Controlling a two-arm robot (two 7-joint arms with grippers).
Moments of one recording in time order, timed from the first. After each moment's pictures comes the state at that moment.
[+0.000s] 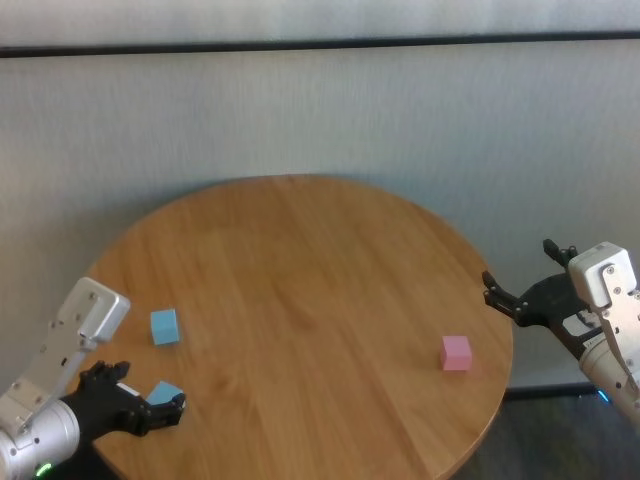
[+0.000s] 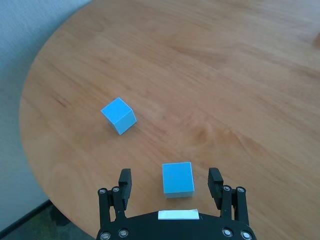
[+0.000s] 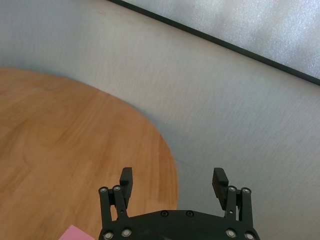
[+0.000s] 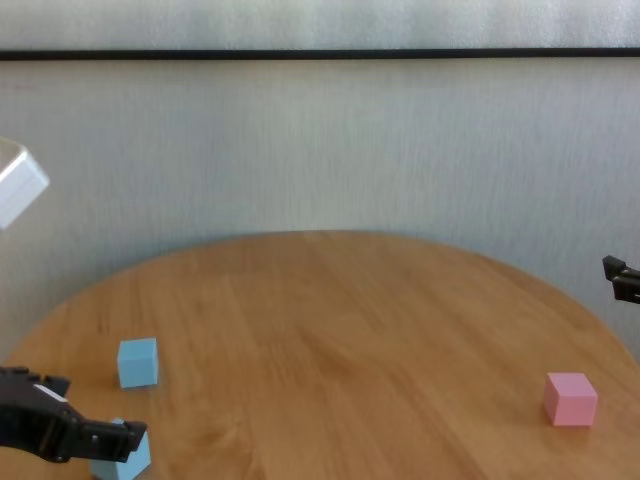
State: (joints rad) left arm -0.04 0.63 0.35 -1.75 -0.37 0.52 -0.22; right arm 0.20 0.60 -0.45 -1.41 0.25 -0.12 -0.03
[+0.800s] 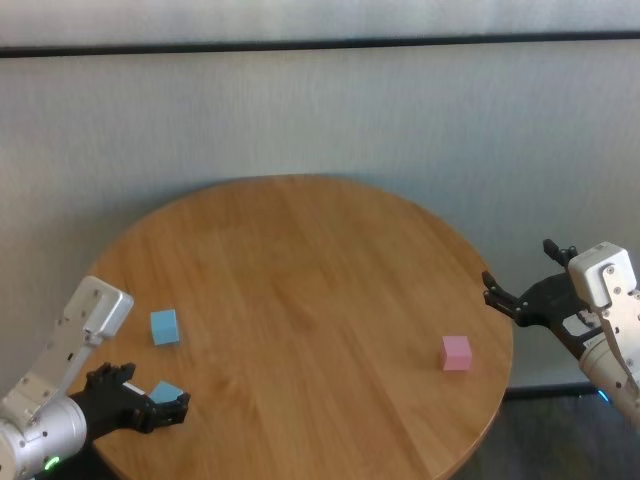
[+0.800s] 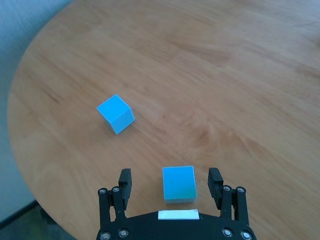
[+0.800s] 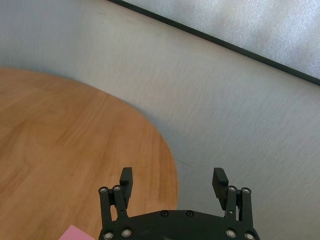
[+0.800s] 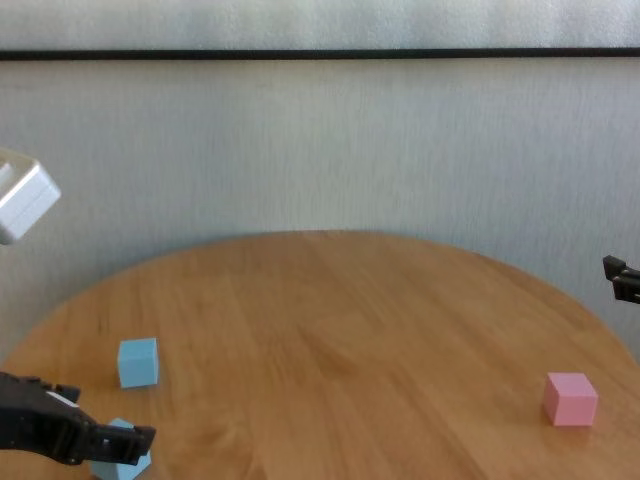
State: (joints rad) left arm -0.08 0.59 0.35 -1.68 -0.34 0.52 -0.26; right arm 0.20 0.60 -0.45 -1.41 0.25 -0.12 -0.03
